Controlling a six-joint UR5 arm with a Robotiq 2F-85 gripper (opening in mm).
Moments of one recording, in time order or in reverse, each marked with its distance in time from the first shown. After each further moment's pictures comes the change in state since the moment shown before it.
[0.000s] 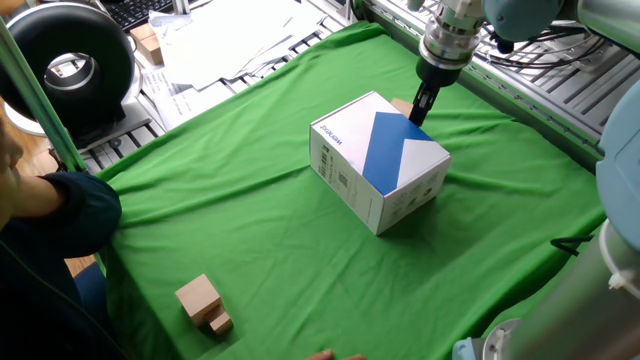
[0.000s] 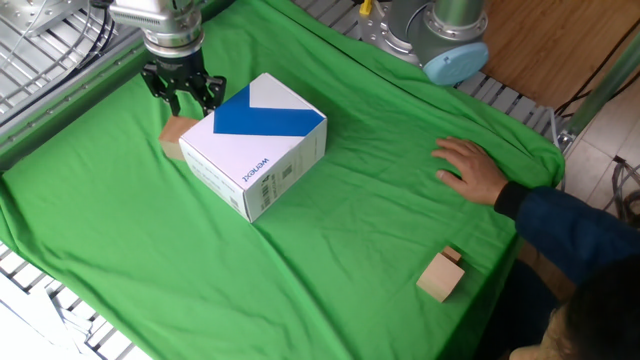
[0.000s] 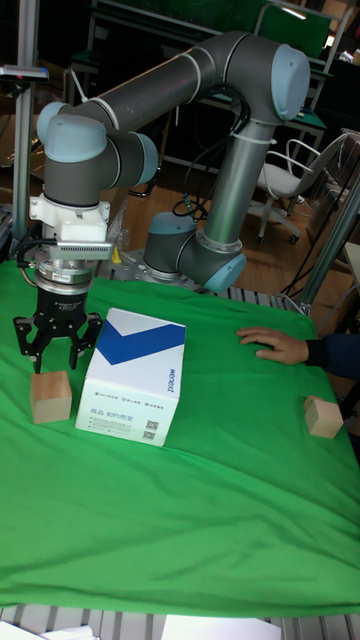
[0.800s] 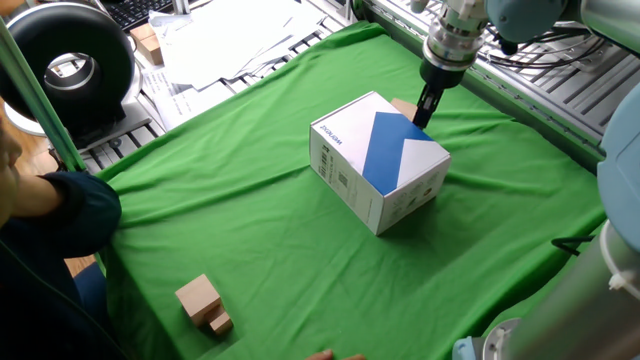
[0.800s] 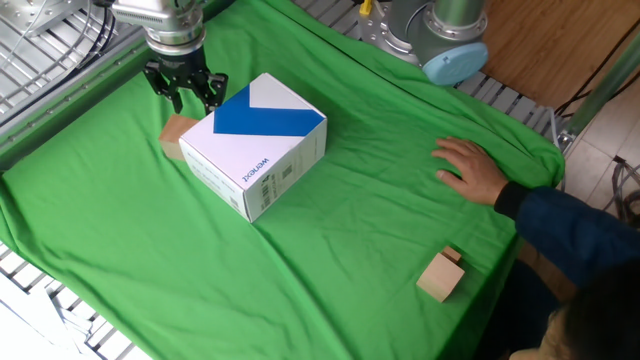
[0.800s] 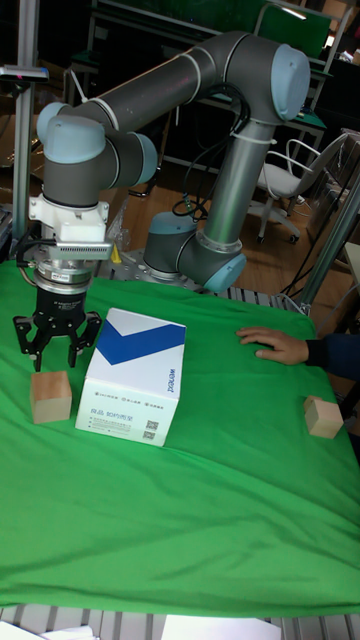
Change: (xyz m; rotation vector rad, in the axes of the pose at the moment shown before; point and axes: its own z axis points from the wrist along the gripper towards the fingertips) arm 0.007 0.001 0.002 -0.005 0.015 -0.006
